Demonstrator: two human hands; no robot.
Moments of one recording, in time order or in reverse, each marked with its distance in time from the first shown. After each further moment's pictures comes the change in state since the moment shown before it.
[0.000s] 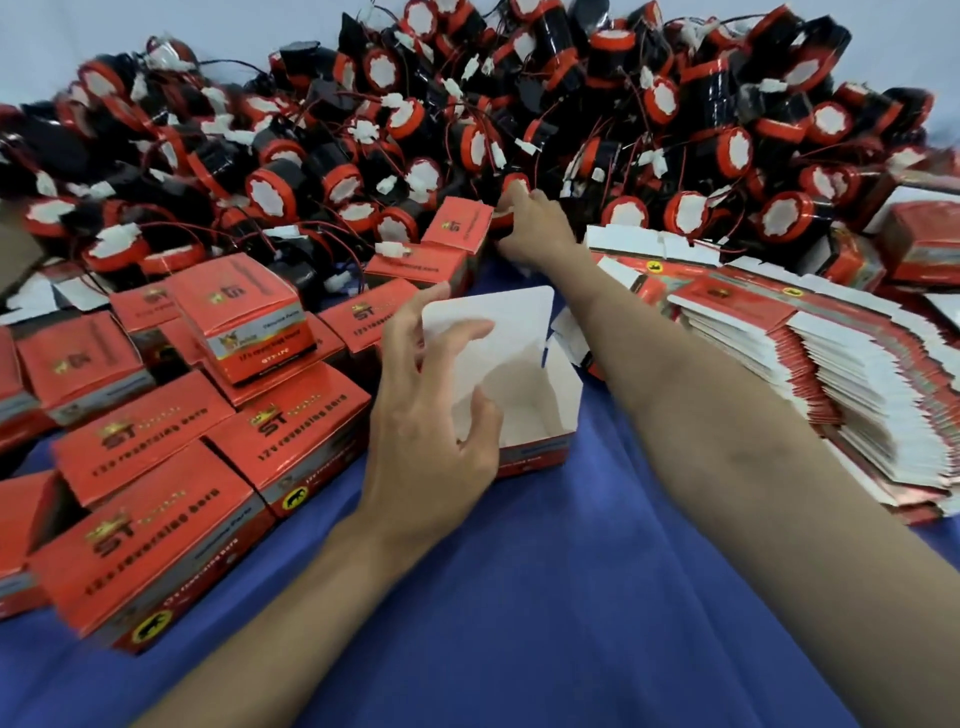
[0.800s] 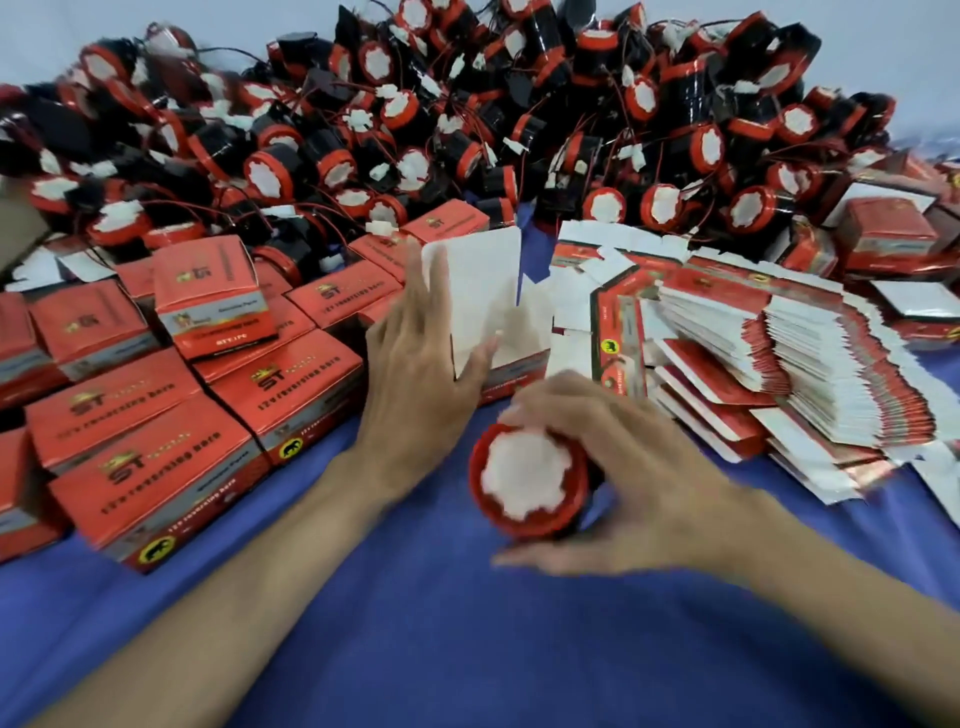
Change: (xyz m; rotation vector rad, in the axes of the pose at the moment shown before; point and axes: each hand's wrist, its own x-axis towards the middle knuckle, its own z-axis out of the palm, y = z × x) left_hand 0.005 -0.002 0.007 0.228 -0.162 -0.015; right_hand -0.303 -0.026 -0.087 0.345 0.133 -0.772
